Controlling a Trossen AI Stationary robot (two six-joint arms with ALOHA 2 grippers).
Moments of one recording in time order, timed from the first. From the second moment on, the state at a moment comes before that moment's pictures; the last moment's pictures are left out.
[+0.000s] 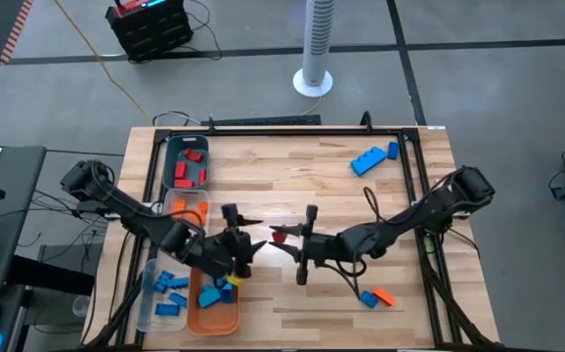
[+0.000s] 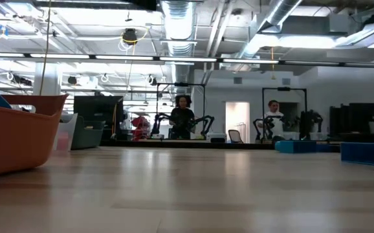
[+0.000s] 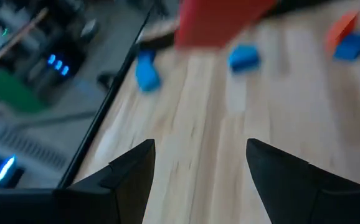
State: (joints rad) left arm -0.52 1.43 1.13 -0.32 -0.88 -0.06; right arm 0.41 1.67 1.02 0.83 0.54 -0.42
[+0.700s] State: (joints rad) left arm -0.43 1.43 1.13 0.23 -0.54 0.24; right arm 0.45 1.67 1.02 1.12 0.46 -0.59
